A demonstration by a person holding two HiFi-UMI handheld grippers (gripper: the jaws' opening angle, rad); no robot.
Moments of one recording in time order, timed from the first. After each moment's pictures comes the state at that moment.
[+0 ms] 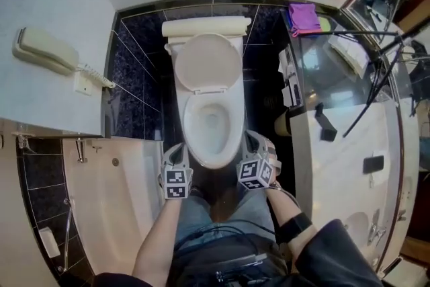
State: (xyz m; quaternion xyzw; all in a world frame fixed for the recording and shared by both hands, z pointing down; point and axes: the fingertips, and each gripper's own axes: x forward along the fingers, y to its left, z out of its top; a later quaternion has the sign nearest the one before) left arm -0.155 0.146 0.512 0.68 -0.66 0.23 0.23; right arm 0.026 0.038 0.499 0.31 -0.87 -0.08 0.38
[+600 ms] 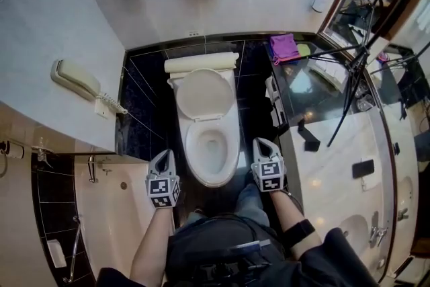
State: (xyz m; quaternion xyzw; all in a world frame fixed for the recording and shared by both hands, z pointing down) left arm -0.186 0.140 0.349 0.66 -0.71 0.16 0.15; right arm 0.095 0.007 0.376 0.41 -0.88 0.08 0.23
